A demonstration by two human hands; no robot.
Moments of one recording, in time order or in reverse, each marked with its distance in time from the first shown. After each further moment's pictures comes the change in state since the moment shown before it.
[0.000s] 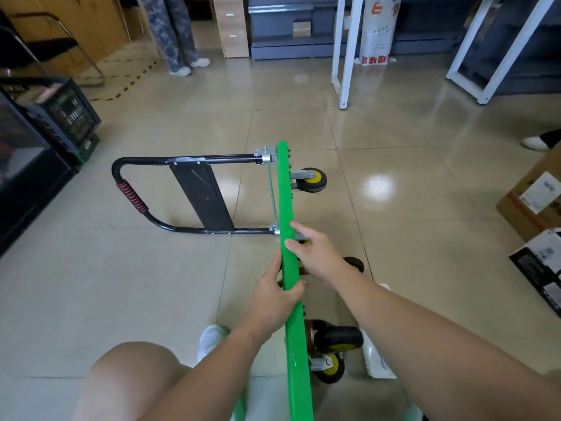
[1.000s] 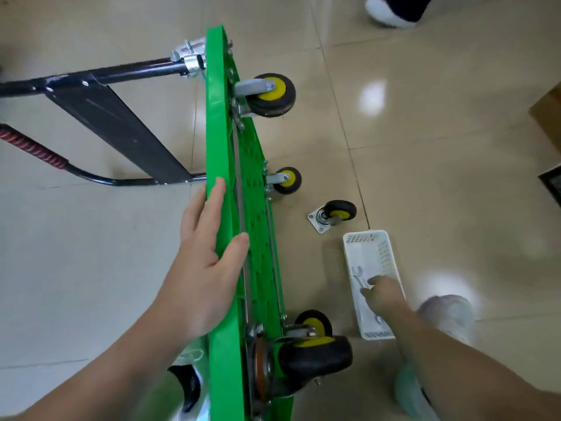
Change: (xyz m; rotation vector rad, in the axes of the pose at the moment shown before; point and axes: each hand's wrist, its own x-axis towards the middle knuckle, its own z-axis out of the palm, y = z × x) left_hand 0.070 -0.005 0.006 0.373 0.056 0.080; right_hand 0.023 0.327 -0.147 -0.745 0.202 0.628
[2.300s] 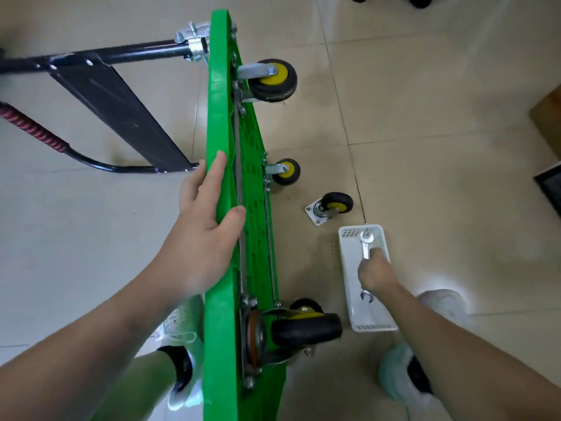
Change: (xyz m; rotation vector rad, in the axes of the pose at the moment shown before) left_hand 0.007 0.000 0.008 0.017 -0.018 -0.027; right_hand -0.023 -0.036 -0.032 0.337 0.046 -0.006
